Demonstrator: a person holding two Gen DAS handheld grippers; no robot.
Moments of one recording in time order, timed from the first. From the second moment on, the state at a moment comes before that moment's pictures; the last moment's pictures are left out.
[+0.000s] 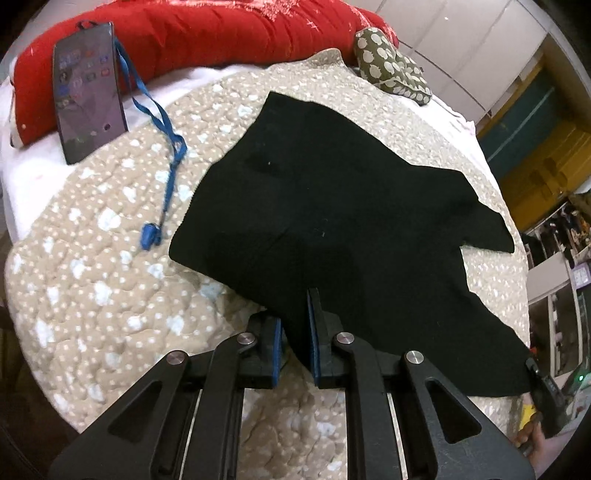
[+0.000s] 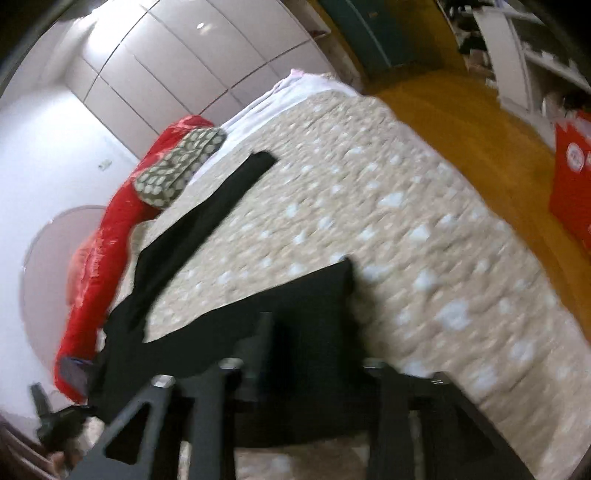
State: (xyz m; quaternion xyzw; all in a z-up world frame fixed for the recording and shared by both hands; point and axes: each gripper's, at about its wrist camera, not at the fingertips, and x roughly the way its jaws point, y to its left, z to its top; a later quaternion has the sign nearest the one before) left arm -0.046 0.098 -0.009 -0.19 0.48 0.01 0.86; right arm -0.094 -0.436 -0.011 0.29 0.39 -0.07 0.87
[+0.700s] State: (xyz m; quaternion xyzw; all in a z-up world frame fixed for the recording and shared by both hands) left arm 0.032 0.086 0.030 -0.13 0.44 0.02 0.89; right arm 0.079 -0.242 0.066 -0.06 0.35 0.20 0.91
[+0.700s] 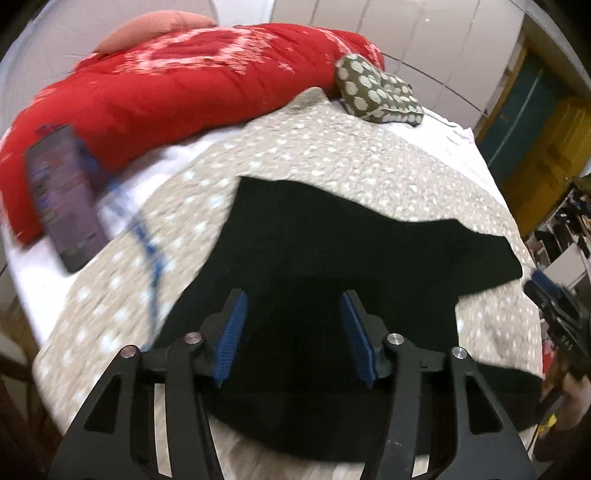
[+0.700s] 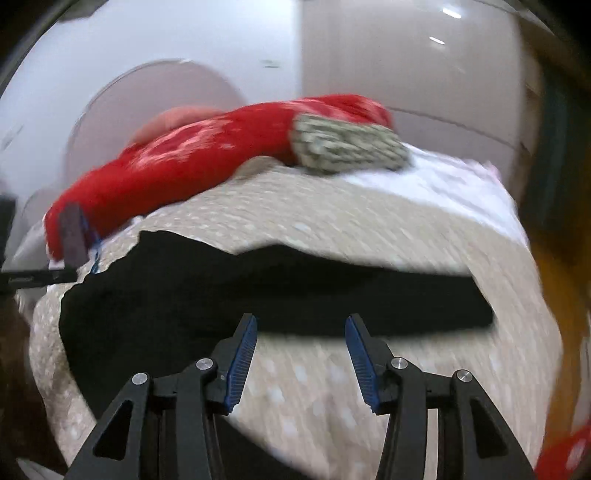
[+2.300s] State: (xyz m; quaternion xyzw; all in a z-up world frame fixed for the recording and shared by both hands) left arm -0.004 0.133 0.029 -0.16 0.40 0.12 0.90; right arm -0.020 -0.168 0.052 -0.05 0.37 0.27 0.89
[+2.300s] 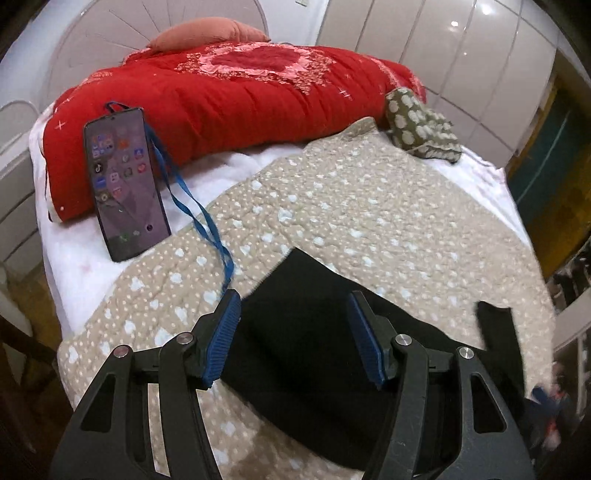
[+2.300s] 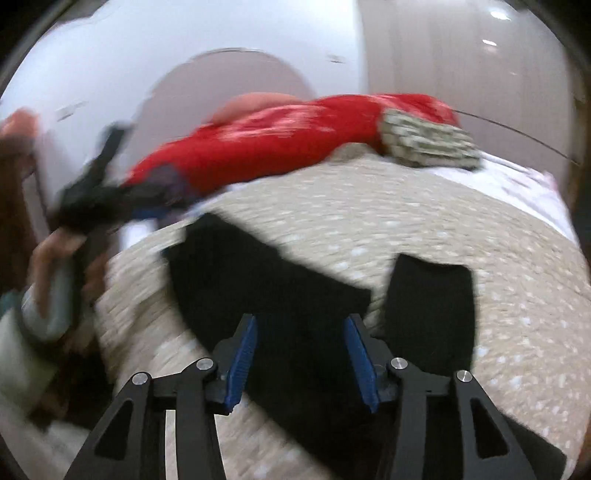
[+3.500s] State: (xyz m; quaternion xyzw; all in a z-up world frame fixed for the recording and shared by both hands) left arm -0.012 0.141 -0.020 -0.17 0.46 0.10 0.86; right arm 0.093 -0.232 0.027 0.04 0.44 0.10 0.89
